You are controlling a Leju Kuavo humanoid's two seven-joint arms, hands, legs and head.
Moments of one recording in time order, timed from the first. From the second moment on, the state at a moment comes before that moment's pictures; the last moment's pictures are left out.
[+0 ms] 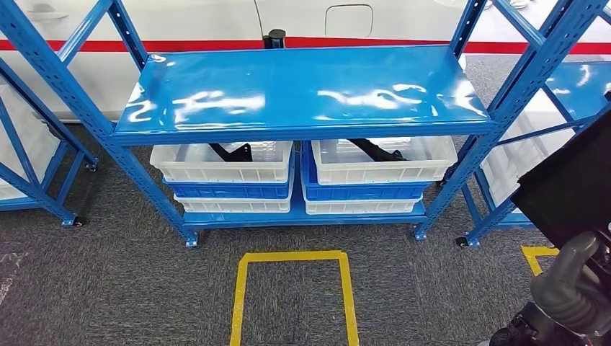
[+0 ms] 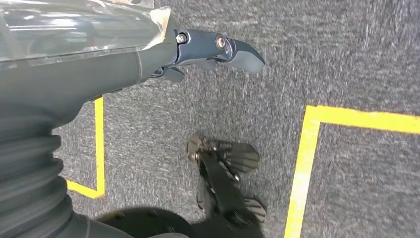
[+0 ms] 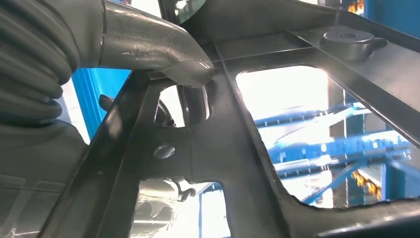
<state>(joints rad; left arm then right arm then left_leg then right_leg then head) -0.01 0.00 0.52 -0.21 -0.25 0.04 -0.35 0.21 0.05 -0.08 -2.17 -0.12 -0.33 -0.43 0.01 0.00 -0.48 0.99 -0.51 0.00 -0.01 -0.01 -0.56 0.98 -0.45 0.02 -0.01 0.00</state>
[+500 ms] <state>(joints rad) -0.02 -0.02 0.52 -0.21 -0.25 0.02 -0.34 0.20 0.04 -0.07 -2.17 -0.12 -0.35 -0.42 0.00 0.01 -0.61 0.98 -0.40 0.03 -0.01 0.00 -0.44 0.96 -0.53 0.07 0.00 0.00</state>
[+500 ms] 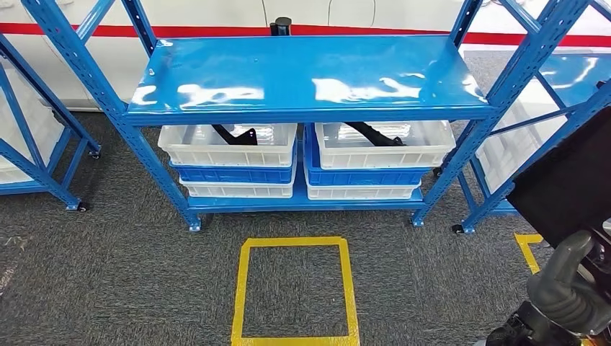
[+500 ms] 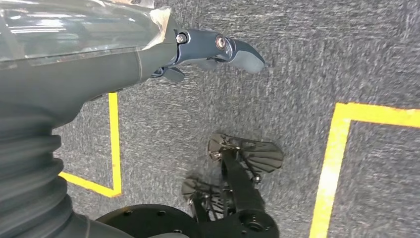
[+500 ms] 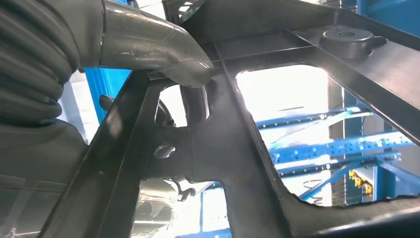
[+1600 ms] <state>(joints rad) -0.02 -0.03 0.49 -0.21 -0.32 0.04 -0.35 0.25 0.01 -0.05 -2.19 -0.08 -0.30 -0.44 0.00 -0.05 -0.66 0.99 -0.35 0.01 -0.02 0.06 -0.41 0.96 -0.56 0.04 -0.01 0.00</state>
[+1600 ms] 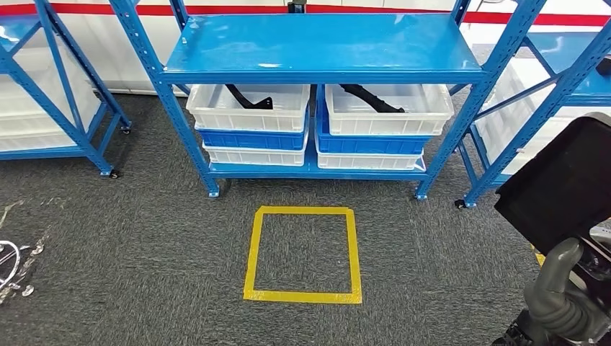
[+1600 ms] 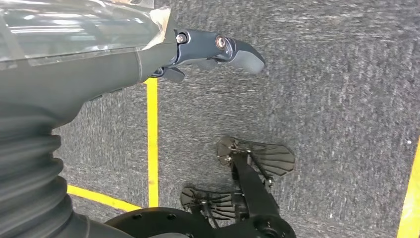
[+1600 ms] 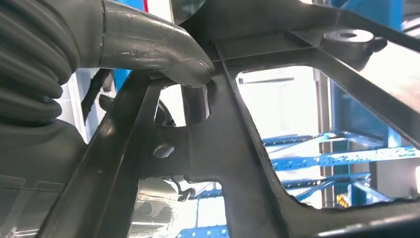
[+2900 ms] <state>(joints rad) 0.00 -0.05 0.50 -0.21 -0.30 0.04 -0.34 0.23 -0.01 0.01 -2.16 -0.08 -0.26 -0.46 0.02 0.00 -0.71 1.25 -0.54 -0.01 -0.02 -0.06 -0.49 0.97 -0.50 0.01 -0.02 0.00</state>
